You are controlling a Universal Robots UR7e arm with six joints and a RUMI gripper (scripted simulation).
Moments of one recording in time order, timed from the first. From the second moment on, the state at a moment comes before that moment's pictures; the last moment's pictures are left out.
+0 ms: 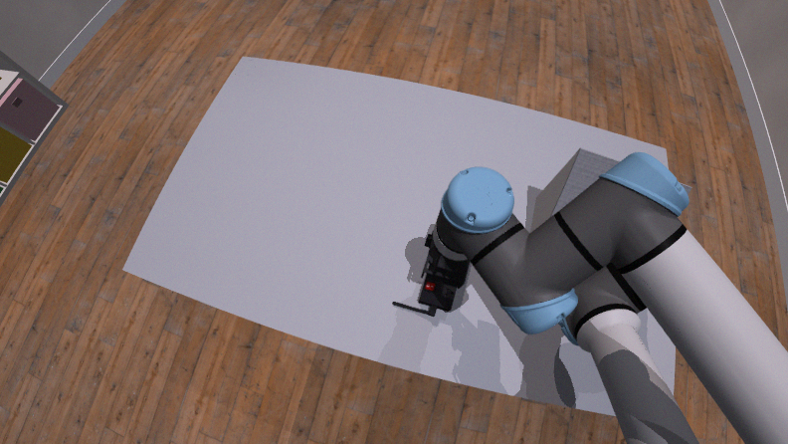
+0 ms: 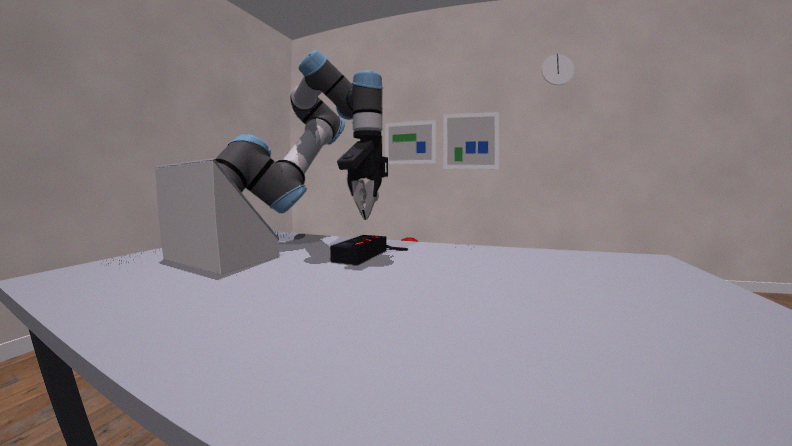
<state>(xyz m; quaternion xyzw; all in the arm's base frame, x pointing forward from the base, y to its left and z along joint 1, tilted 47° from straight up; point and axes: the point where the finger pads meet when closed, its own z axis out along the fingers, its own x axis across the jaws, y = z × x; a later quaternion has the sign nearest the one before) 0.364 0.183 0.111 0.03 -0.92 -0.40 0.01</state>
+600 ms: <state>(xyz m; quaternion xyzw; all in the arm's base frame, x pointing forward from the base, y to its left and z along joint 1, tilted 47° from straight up) 0.363 0.189 0.105 0.03 -0.92 -0.40 0.01</state>
